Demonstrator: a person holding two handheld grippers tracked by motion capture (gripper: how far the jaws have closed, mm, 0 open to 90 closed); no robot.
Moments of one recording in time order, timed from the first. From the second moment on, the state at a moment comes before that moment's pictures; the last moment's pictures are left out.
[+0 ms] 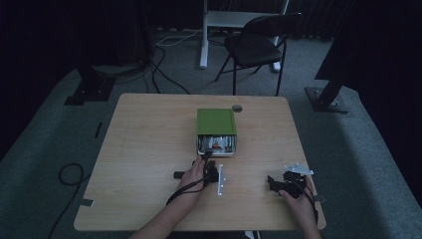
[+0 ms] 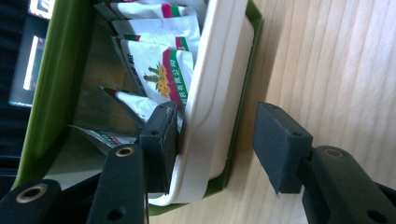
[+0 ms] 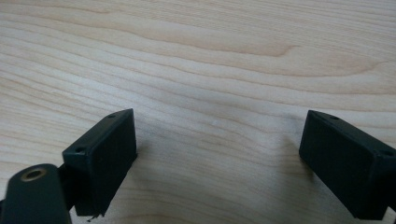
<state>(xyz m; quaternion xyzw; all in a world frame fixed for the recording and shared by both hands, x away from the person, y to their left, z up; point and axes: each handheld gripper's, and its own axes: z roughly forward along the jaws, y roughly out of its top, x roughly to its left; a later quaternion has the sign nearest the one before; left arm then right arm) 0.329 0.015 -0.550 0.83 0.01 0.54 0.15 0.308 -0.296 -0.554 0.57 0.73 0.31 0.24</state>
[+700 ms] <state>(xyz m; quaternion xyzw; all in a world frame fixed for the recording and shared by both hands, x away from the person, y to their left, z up) 0.333 0.008 -0.554 0.81 -0.02 0.58 0.10 0.308 -0.296 -0.554 0.57 0.73 0.31 0.24</state>
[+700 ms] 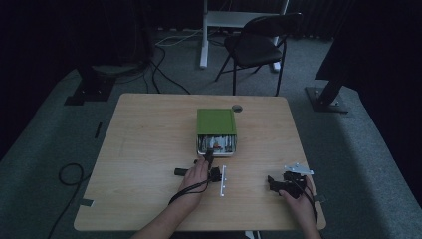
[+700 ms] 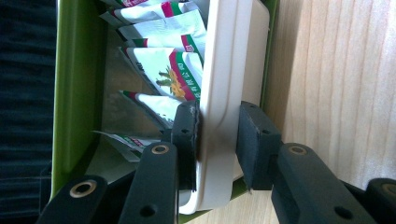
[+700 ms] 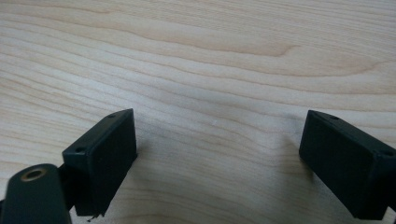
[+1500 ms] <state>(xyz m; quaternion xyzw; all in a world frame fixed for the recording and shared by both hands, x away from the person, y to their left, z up) 0.323 0.007 -0.551 0.82 -0.03 0.57 0.10 0.308 -0.296 -0.554 0.57 0.73 0.31 0.24</state>
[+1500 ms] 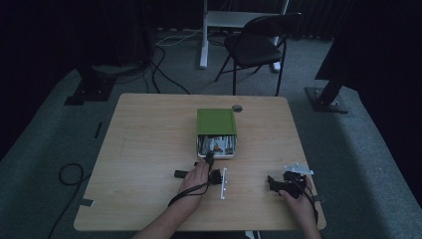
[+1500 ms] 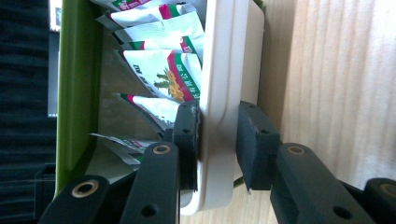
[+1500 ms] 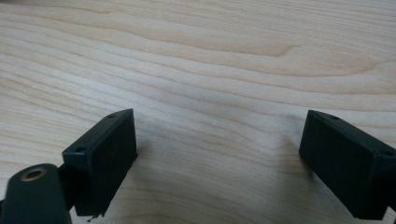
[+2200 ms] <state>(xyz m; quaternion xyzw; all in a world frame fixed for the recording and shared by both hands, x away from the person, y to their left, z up) 0.291 0.011 -0.553 0.81 -0.05 0.57 0.11 0.308 -0.296 -0.554 0.57 0.73 0.31 0.24</state>
